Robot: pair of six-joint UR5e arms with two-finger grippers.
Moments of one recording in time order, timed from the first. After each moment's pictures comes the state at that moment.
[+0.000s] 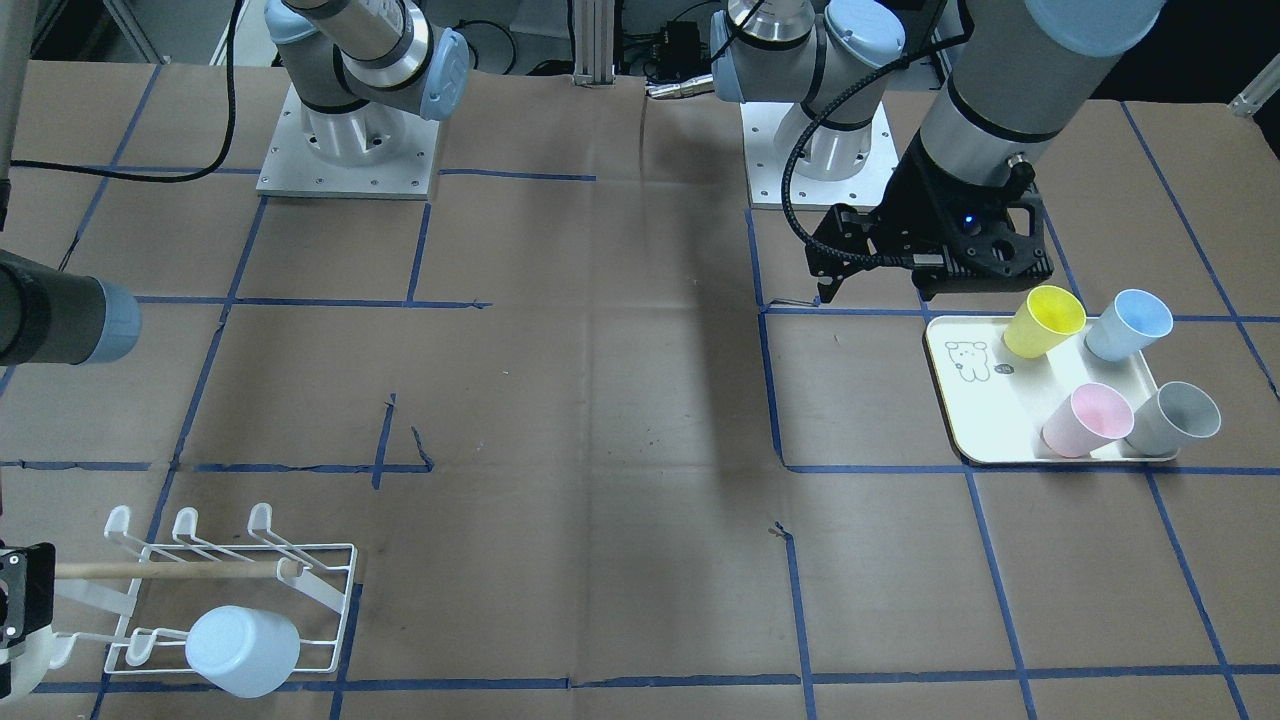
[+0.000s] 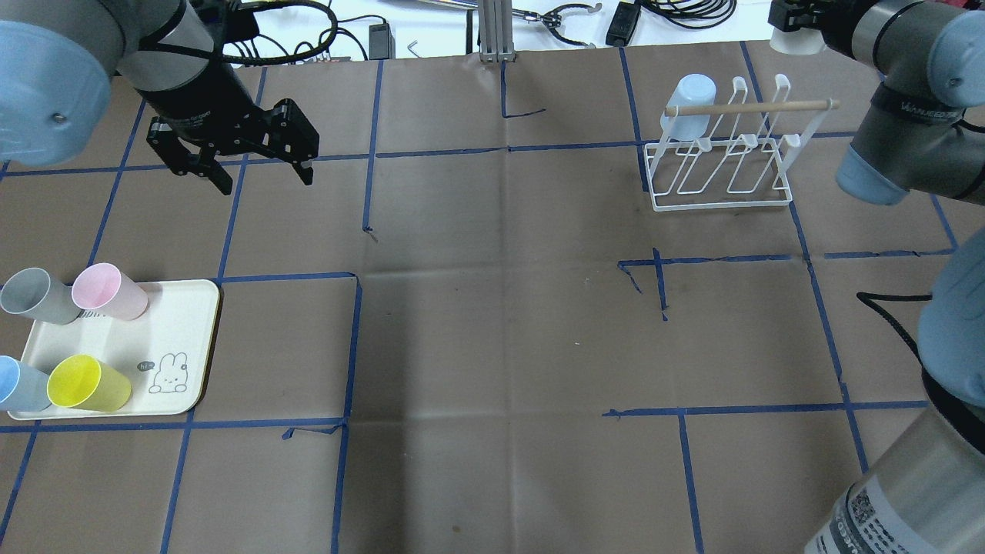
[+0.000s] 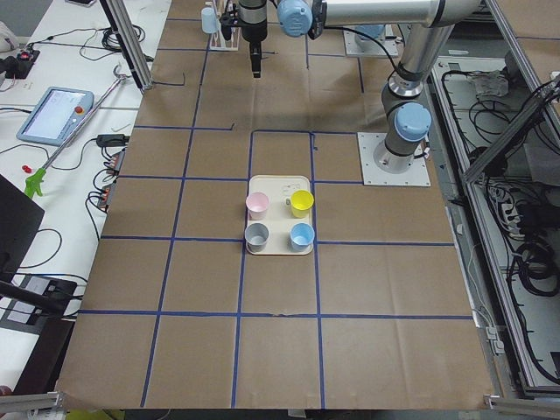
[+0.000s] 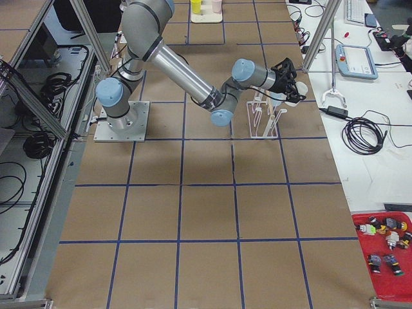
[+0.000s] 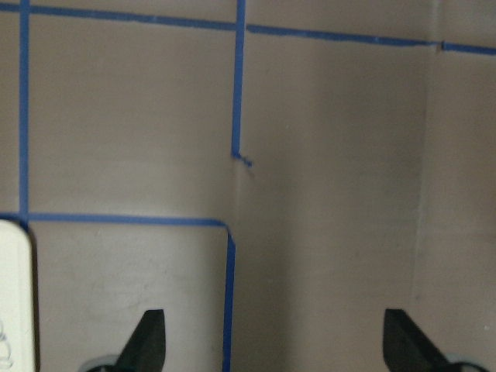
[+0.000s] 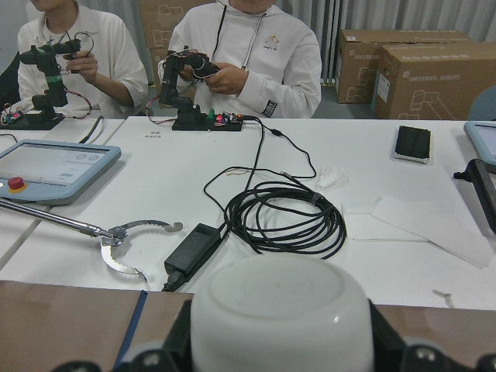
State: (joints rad) left arm -1.53 -1.62 -1.55 -1.58 1.55 -0.02; right arm 1.20 -1.03 1.69 -3.27 -1.15 -0.21
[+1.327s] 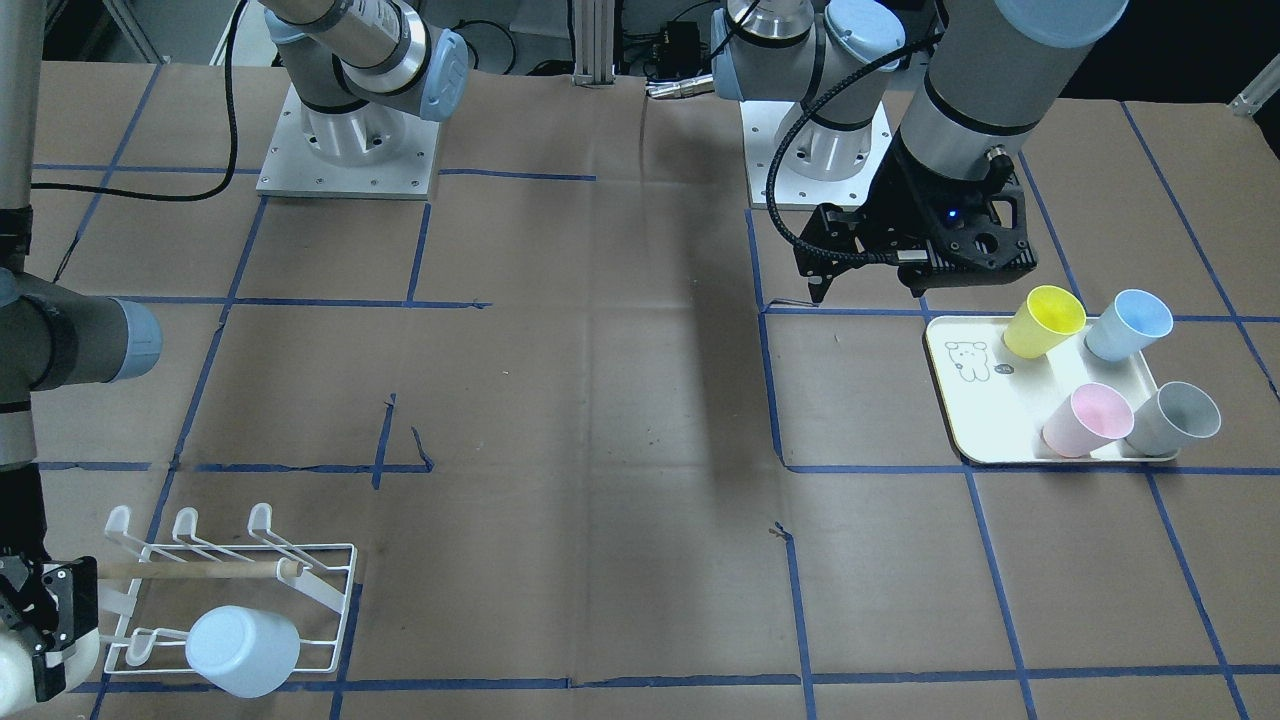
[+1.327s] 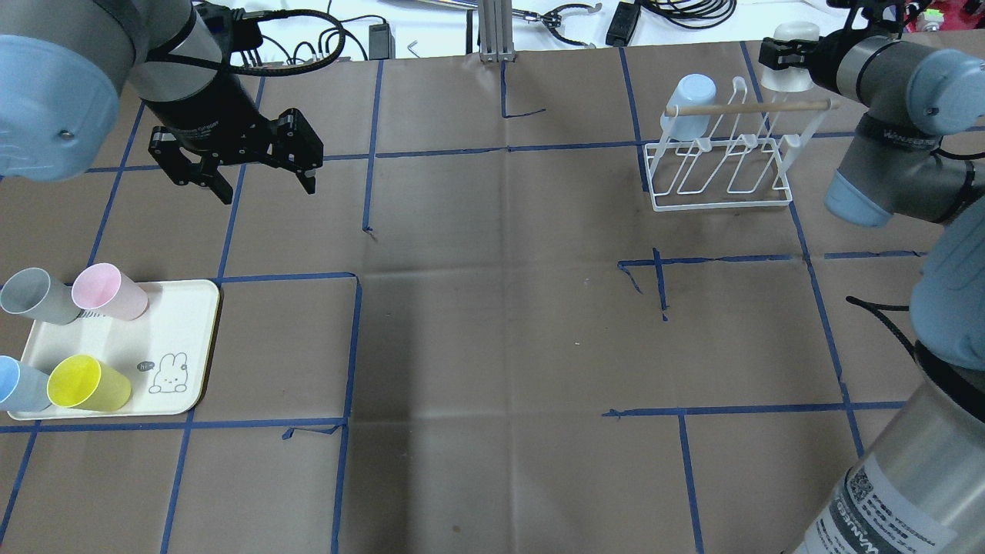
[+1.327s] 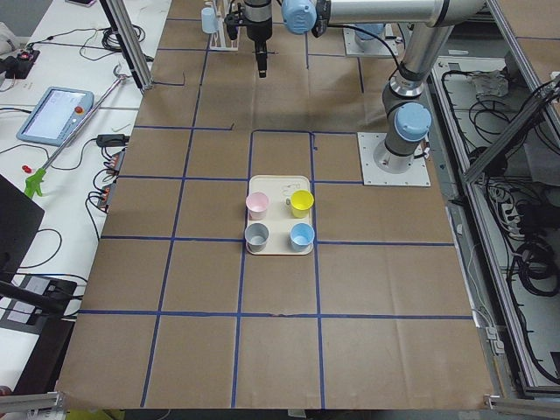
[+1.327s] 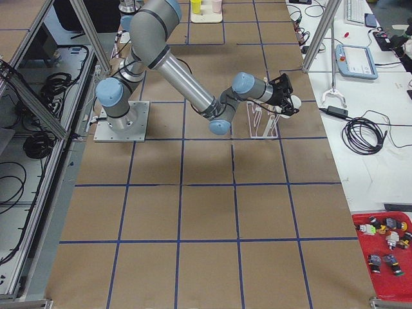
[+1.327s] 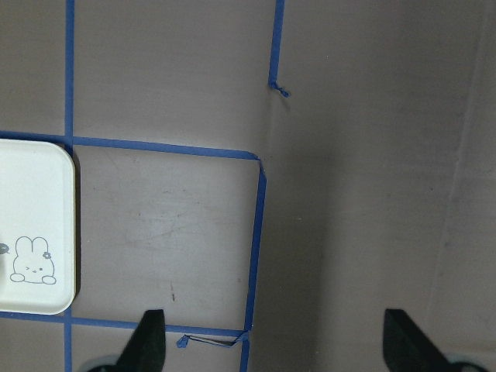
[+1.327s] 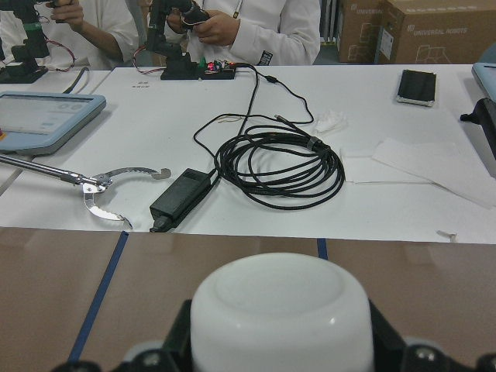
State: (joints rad) left arm -1.56 -1.61 -1.57 -1.53 1.57 -0.07; right arm 1.19 -0.99 1.73 -3.28 -1.15 -0.22
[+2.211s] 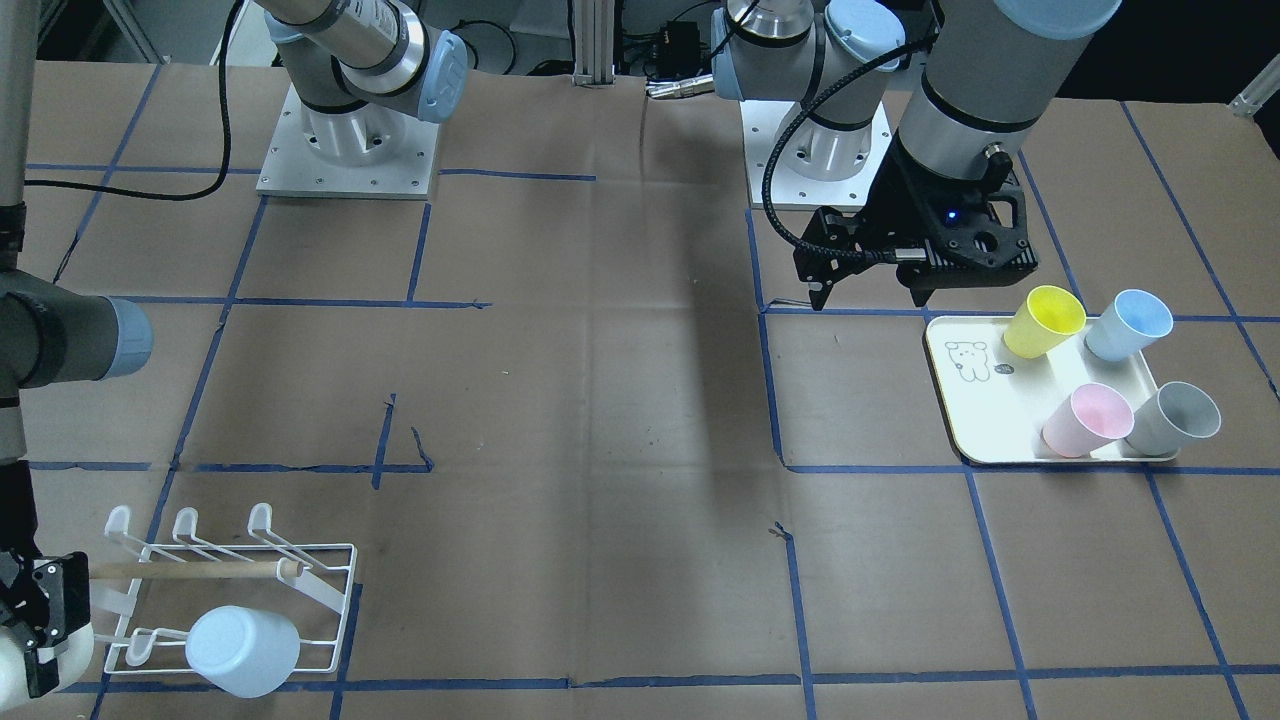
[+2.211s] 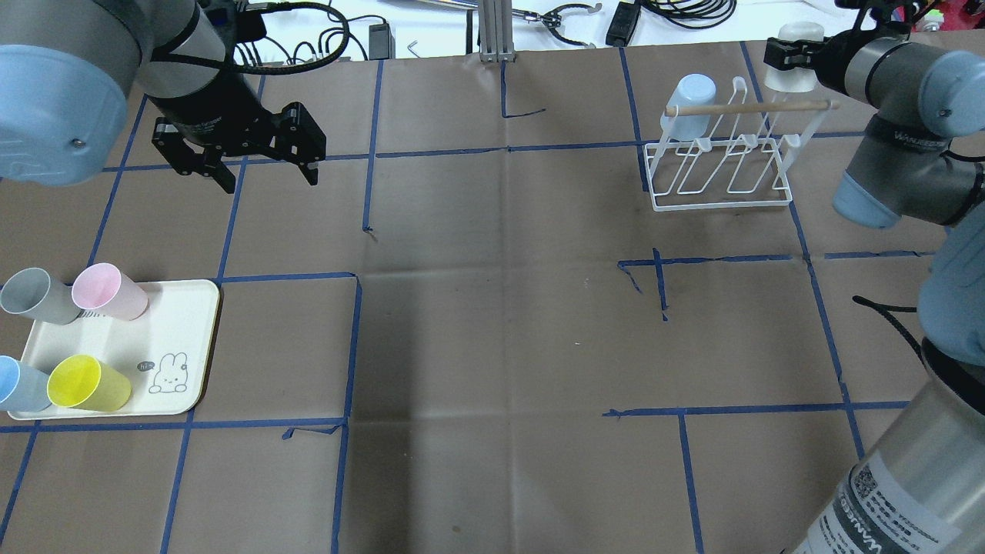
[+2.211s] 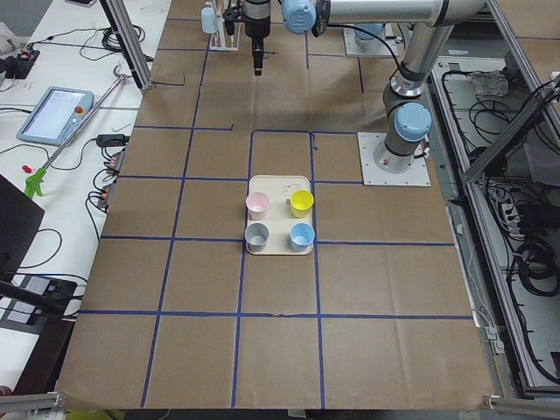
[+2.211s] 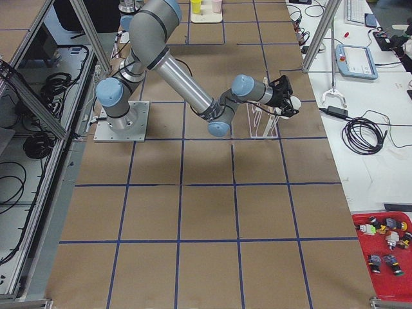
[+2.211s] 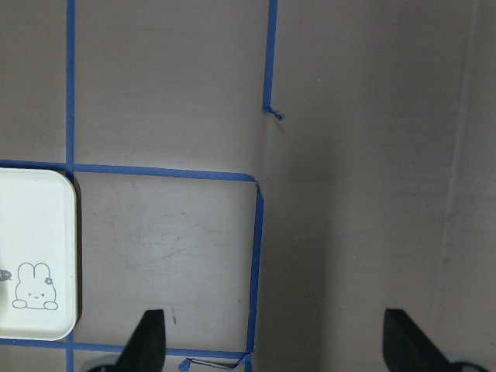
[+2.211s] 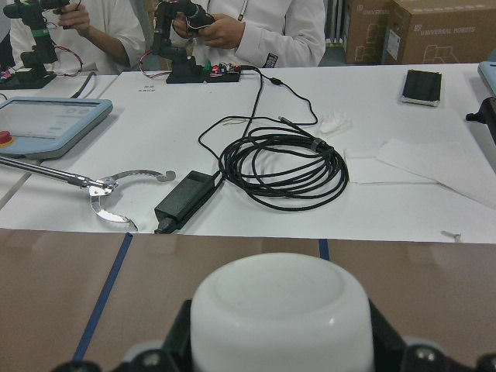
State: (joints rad) left arm -1.56 -1.61 -1.58 -1.49 1.57 -0.06; right arm 1.18 -0.99 1.73 -3.28 -1.11 -0.22
